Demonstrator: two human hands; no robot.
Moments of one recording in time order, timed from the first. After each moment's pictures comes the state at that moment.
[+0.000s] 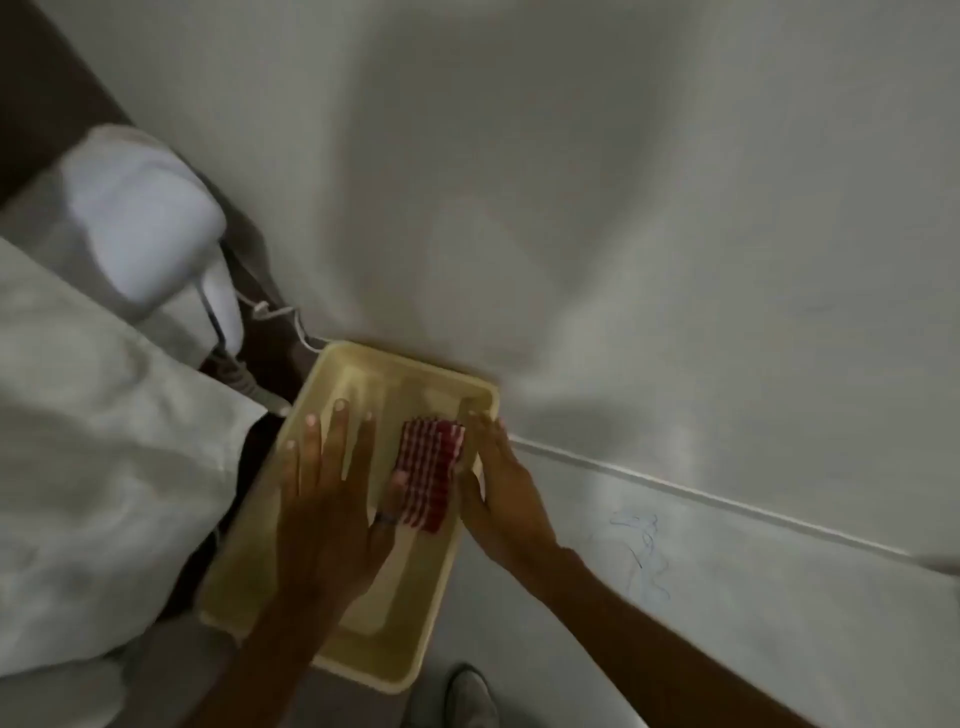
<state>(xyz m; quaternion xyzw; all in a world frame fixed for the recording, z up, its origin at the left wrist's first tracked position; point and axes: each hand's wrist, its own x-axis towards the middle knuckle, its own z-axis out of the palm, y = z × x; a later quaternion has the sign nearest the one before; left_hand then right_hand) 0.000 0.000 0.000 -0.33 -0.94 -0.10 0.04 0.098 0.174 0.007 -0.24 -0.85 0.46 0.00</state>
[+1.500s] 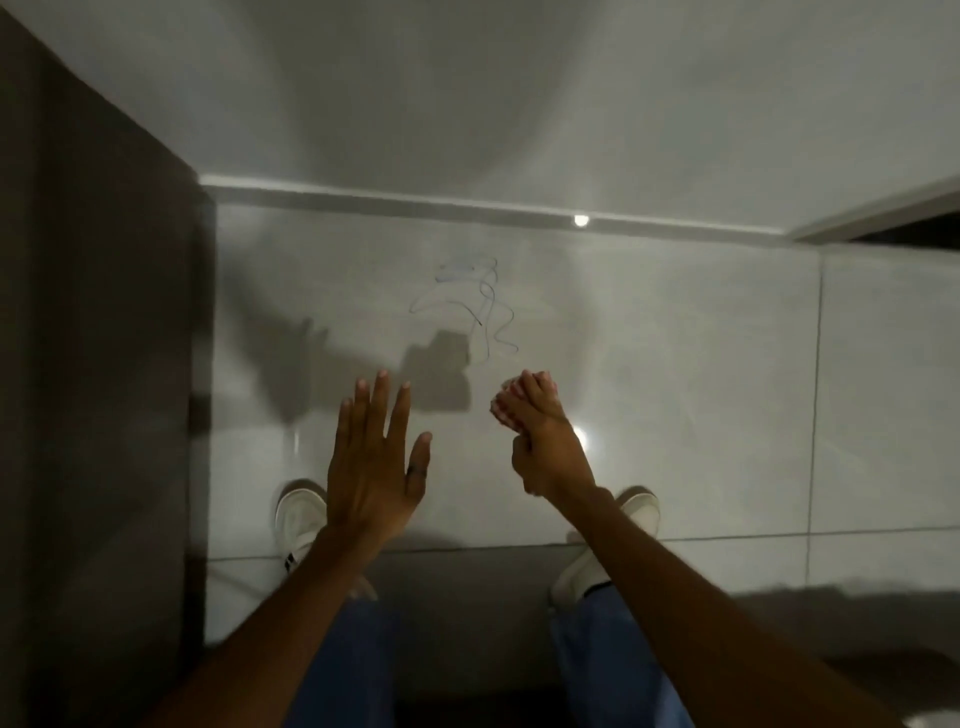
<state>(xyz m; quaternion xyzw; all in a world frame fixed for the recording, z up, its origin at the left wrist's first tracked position) 0.348 0.124 -0.305 -0.44 -0.86 -0.08 -0.23 0.505 0.287 -0.286 -0.44 -0.79 0.41 -0.14</state>
